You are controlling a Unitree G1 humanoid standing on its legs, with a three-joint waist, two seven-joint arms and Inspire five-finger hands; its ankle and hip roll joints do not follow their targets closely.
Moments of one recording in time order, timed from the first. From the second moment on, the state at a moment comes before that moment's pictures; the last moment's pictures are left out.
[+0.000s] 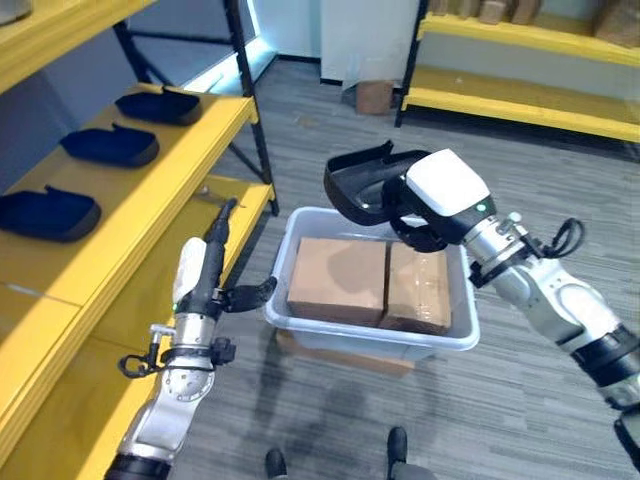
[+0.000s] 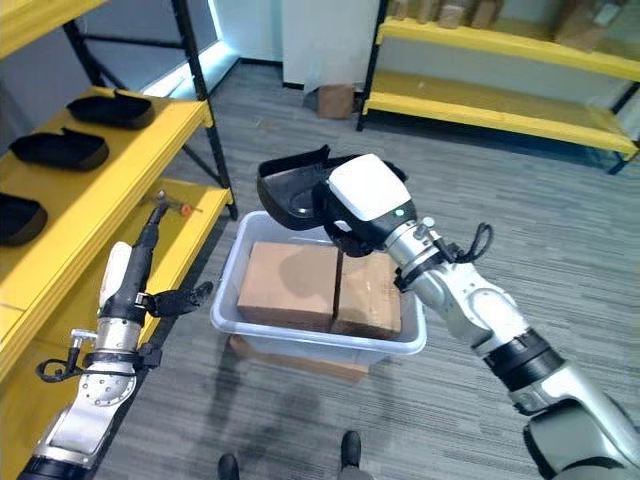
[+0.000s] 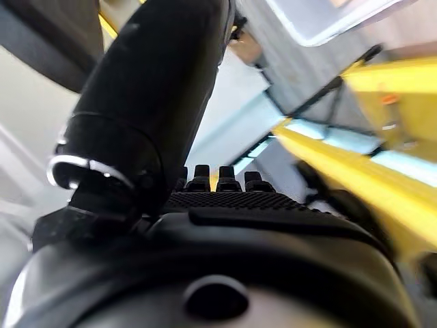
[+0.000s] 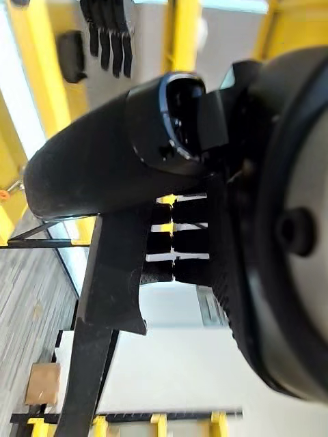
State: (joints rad) left arm -0.01 0.55 -0.08 -0.05 0.28 -0.15 0.32; right arm -0.66 -0.83 0.54 0.05 -0.60 -0.13 -0.17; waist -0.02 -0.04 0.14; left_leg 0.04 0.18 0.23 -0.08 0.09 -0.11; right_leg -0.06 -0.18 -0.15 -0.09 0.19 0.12
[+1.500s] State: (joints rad) left arm -0.34 0.79 -0.43 -0.02 0.87 -0.20 0.45; right arm -0.68 -0.82 0.70 0.05 -0.53 -0.19 -0.13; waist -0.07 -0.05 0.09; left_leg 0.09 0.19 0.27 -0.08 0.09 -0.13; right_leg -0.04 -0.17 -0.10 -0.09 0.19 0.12
